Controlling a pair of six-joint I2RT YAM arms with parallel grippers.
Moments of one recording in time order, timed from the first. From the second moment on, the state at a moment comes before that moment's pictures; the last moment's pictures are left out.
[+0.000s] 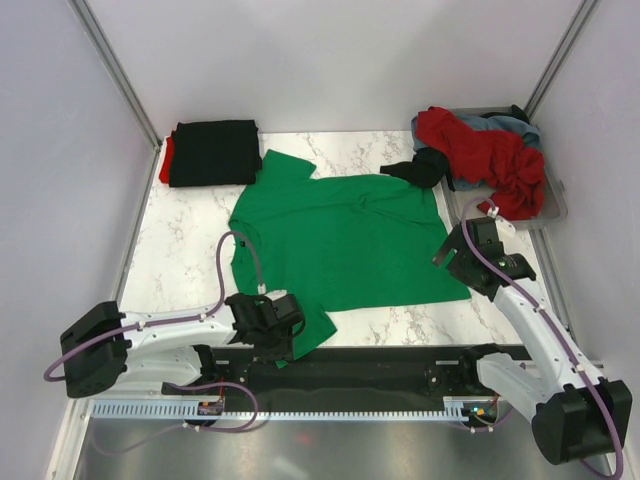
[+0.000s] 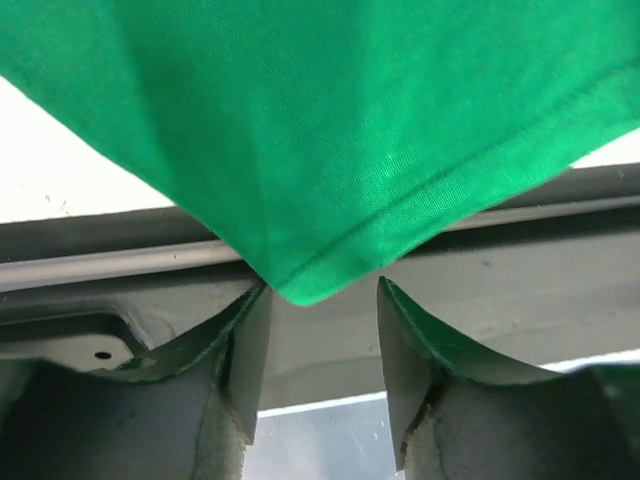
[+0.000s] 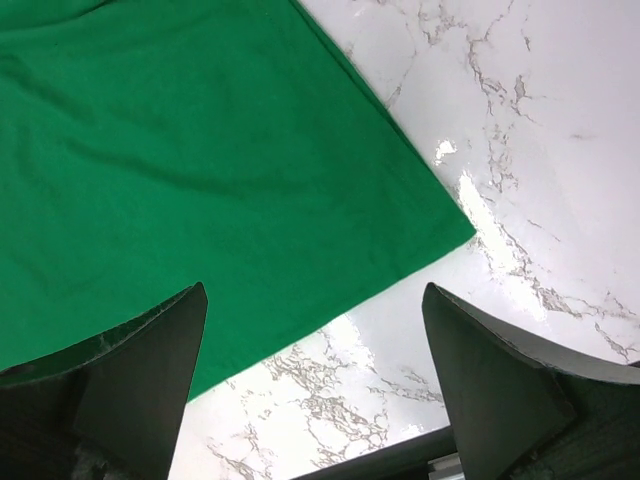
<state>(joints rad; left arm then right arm) -1.13 1.14 0.54 -0.76 -0.02 -1.15 0.19 0.95 0.75 -0.76 0.26 0.75</state>
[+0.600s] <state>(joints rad) -1.14 1.08 0.52 -0.76 -0.10 -1.16 -0.03 0.97 0.55 -0.65 0.17 0.74</state>
